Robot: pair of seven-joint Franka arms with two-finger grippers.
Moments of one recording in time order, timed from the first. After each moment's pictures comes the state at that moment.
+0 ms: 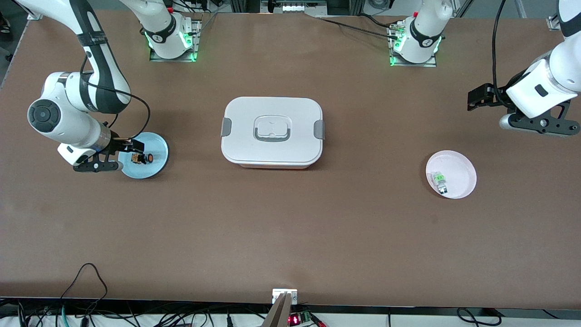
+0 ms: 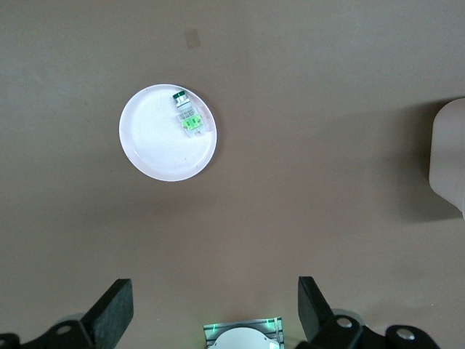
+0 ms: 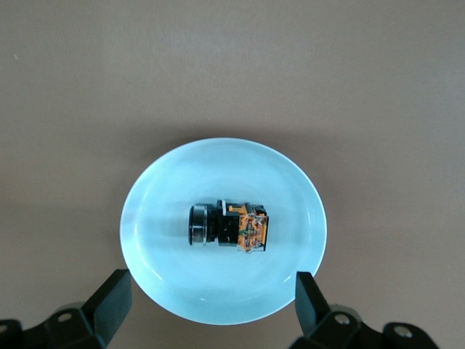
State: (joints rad) left arm -0.11 0.09 0.03 -1.51 -0.01 1.40 0.05; right arm 0.01 0.25 -0.03 -2.12 -0.06 2.25 -0.07
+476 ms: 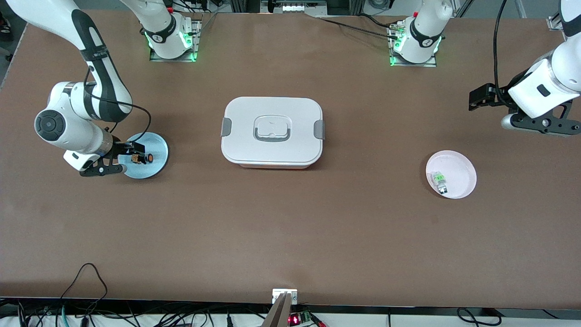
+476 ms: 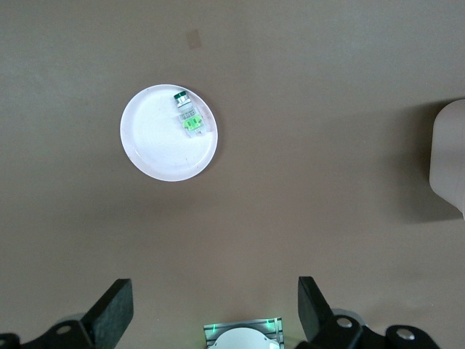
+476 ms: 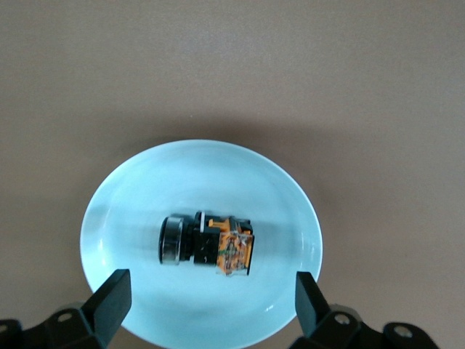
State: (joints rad) left arm -0.11 0.09 0.03 -1.51 -0.01 1.40 0.05; right arm -0.02 0.33 -0.04 -2.13 -0.06 2.33 -0.13
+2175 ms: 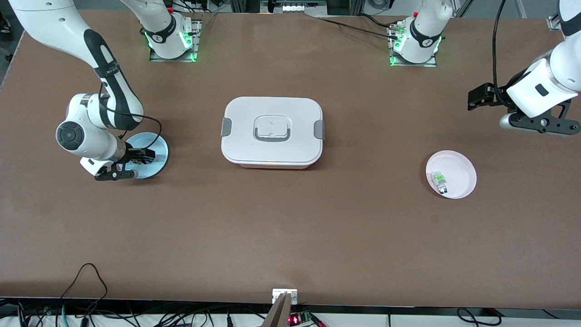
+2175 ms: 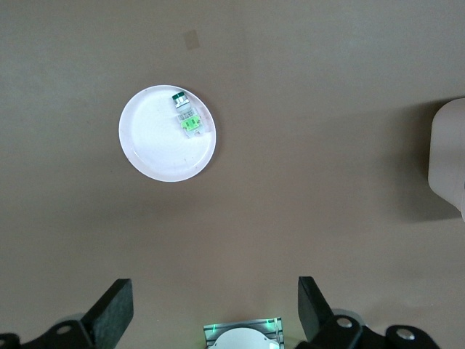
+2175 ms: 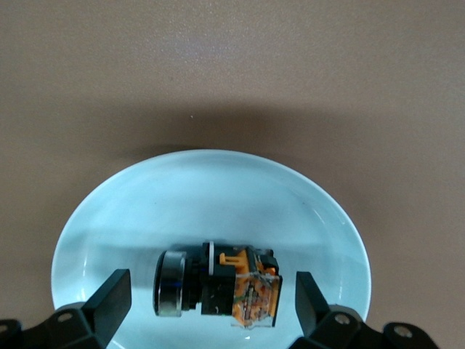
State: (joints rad) left arm -0.11 0.09 0.03 -1.51 -0.01 1.40 0.05; right arm -0.03 0.43 -0.01 -2.13 -0.06 2.41 -0.09
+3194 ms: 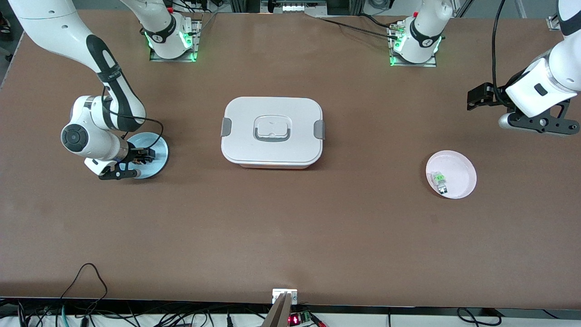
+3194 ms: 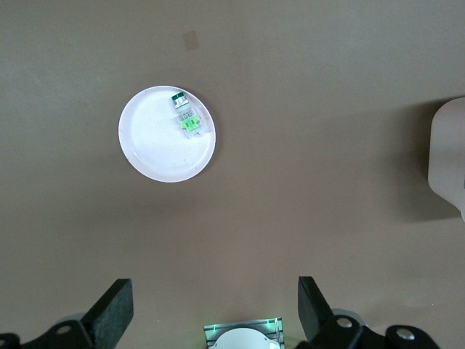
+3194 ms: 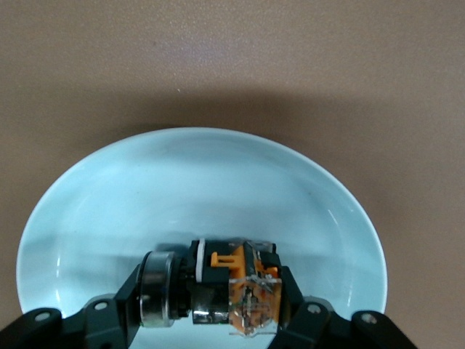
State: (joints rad) left arm -0.12 0.09 0.03 -1.51 0.00 1.40 0.05; right arm -0.04 0.45 -0.01 -2.14 -0.06 2.41 -0.11
